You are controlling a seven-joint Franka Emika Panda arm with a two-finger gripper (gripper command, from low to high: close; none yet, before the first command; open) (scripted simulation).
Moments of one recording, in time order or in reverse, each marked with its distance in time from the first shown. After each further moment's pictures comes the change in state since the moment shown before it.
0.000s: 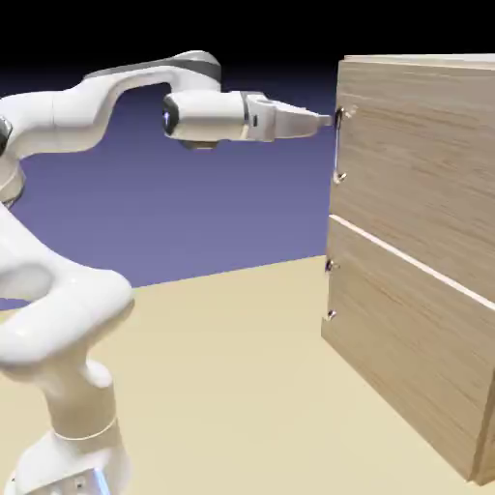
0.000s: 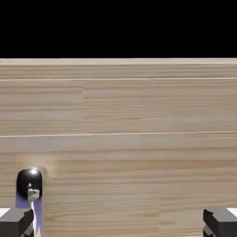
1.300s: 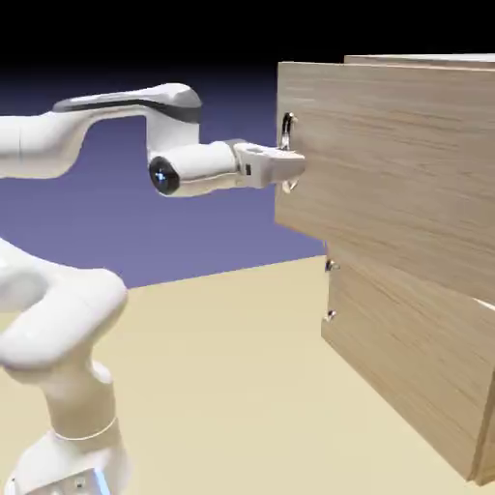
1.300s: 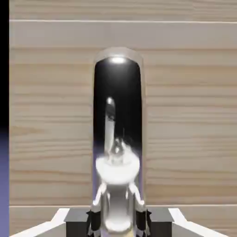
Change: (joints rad) arm 0.344 -0.166 -0.265 -0.442 0.162 -0.490 -0.300
